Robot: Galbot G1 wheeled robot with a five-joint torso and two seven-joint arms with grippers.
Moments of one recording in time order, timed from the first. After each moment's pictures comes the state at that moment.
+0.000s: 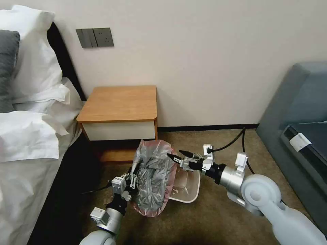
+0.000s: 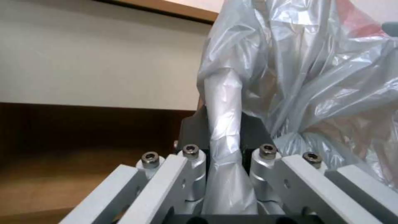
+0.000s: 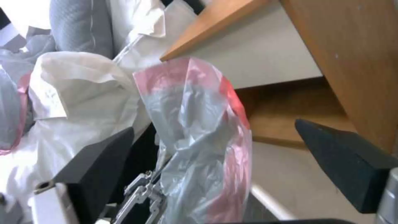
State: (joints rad) left arm 1.65 -1.35 -0.43 -1.98 -0.33 -0.21 0.16; right arm -1.17 0.93 0.20 2.02 1.19 -0.47 -0.22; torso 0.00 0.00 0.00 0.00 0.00
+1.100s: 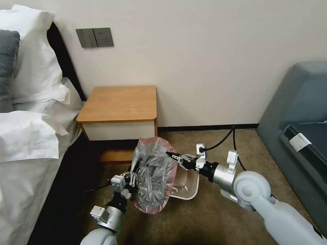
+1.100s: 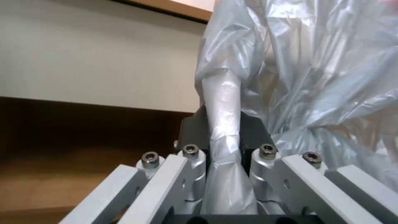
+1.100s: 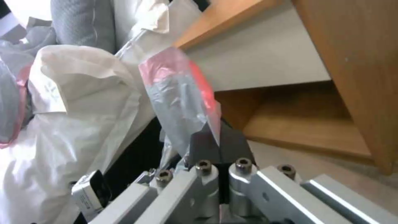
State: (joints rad) left arm 1.64 -1.37 -0.43 -1.96 -0.36 -0.21 0.16; right arm -1.12 0.90 0.16 2.03 1.18 -0.46 -0.20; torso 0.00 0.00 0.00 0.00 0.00
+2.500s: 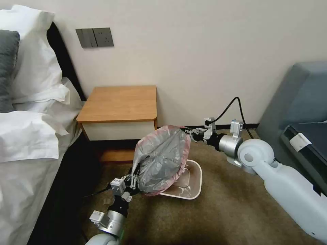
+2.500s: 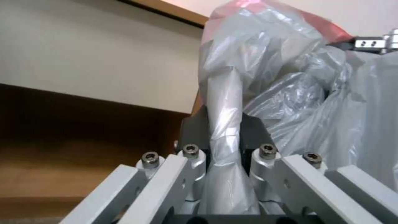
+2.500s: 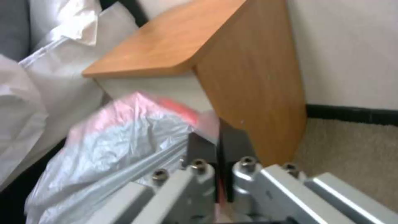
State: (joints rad) left arm 1.67 -1.40 -0.42 -1.99 -0.40 -0.23 0.17; right arm -0.82 0.83 0.06 1.88 1.16 -0.50 -0.07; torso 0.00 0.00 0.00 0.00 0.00
